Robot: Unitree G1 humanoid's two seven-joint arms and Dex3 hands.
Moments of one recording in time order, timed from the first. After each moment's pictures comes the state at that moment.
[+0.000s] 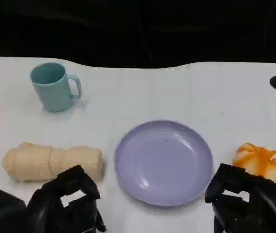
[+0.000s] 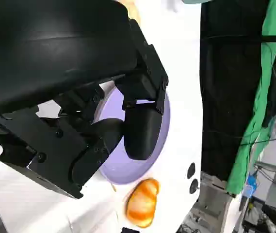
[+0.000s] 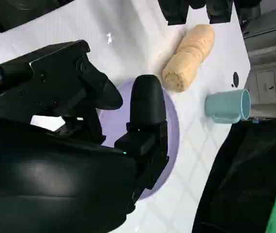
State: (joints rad) left arm 0.35 0.03 -0.03 -0.47 -0.29 0.36 -0.13; right arm 0.29 -0.19 0.11 -0.56 0.17 0.45 0.23
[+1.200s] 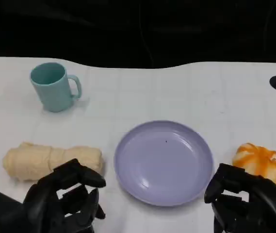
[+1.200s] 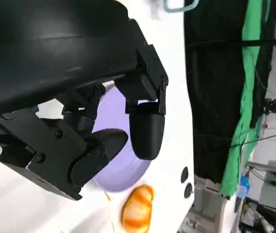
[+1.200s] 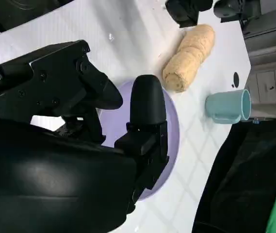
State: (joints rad) left arm 0.34 0.05 -0.03 -0.45 -0.18 0.21 -0.12; right arm 0.29 -0.19 0.11 -0.56 0.16 0.45 0.23
